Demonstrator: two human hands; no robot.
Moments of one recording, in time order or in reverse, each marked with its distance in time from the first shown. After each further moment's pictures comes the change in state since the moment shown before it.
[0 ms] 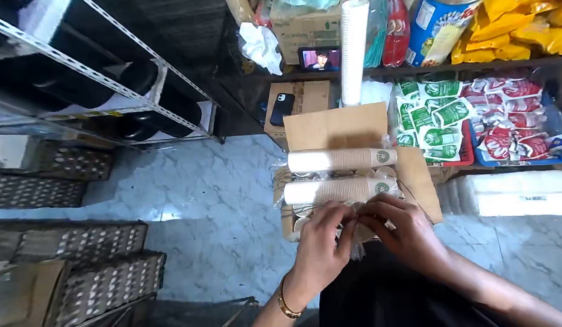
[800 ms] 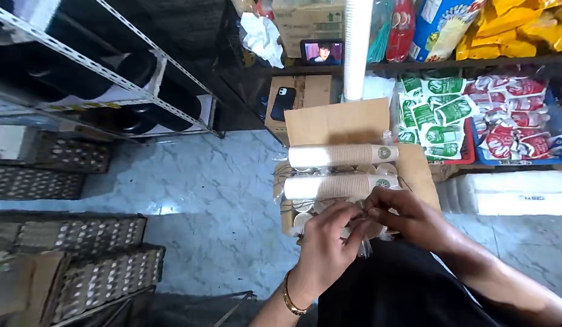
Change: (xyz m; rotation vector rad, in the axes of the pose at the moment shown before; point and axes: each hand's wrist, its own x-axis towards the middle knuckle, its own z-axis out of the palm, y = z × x) left_hand -0.002 0.009 0.006 -0.067 0.045 0.035; right_hand 0.011 0.010 -0.020 0.535 -0.292 0.232
